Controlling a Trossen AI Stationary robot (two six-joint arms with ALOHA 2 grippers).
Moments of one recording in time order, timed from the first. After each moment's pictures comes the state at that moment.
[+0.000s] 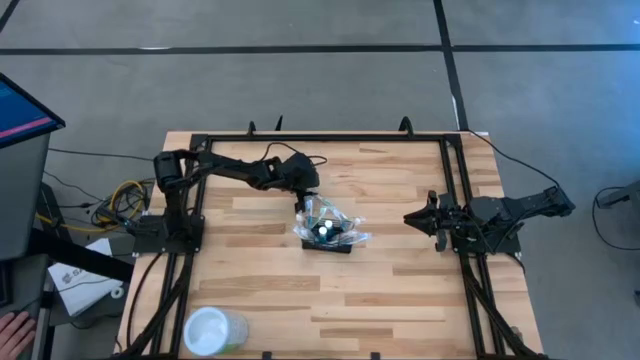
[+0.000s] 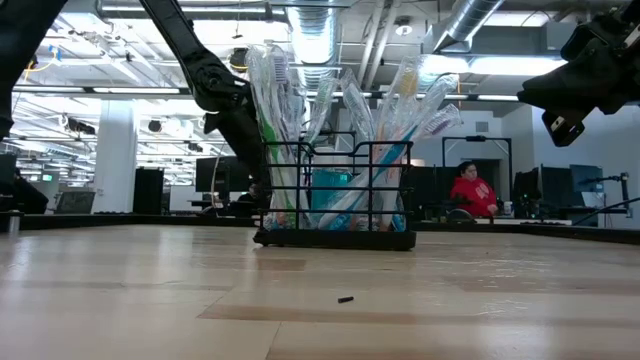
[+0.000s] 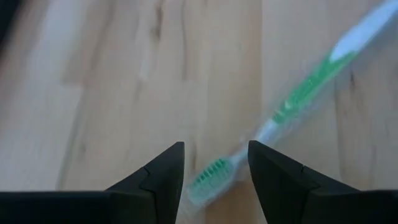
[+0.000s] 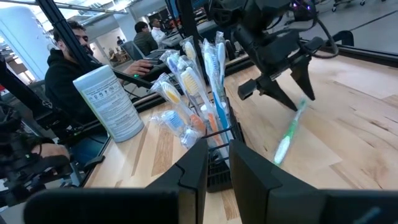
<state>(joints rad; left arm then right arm) 0.37 1.88 0.97 0.06 0.01 0.31 0.27 0.01 0.08 -0.17 0.31 0.42</state>
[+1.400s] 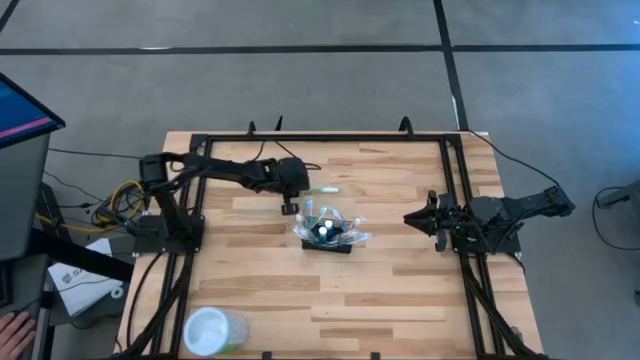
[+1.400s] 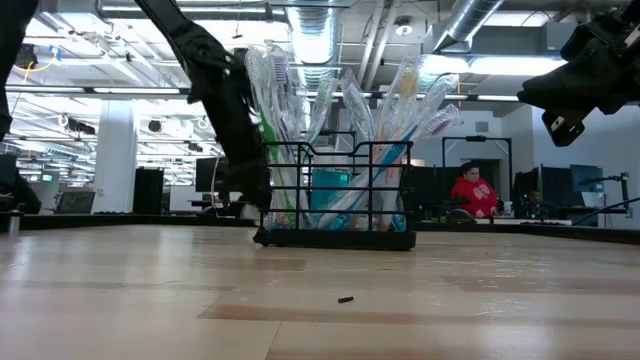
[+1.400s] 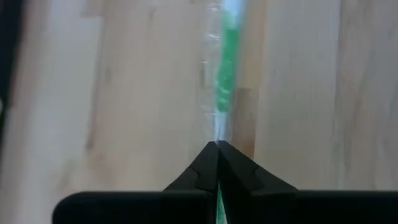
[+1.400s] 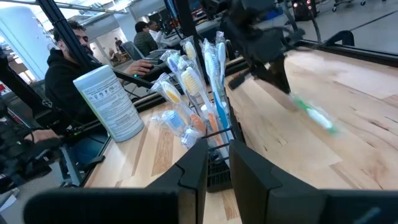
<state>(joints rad) 0.33 1.77 0.96 -0.24 -0.17 0.33 0.27 0.01 0.08 -0.17 0.31 0.42</state>
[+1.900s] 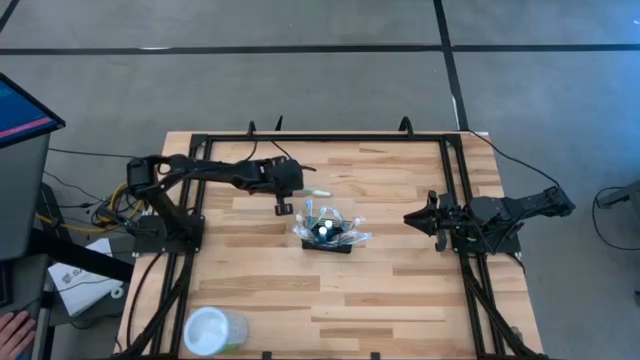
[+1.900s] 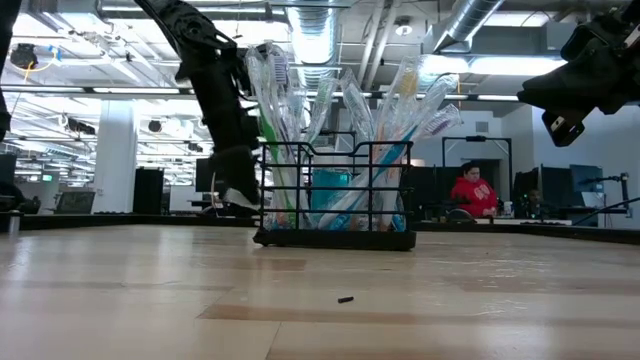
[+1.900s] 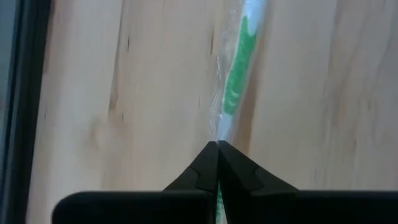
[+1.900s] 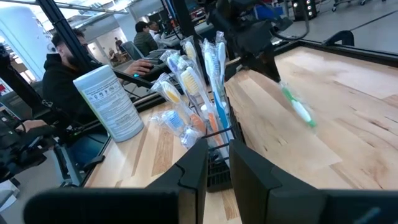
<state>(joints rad) 0.30 1.66 0.96 -0.40 -0.27 0.27 0.27 0.01 0.08 -0.17 0.31 0.42</state>
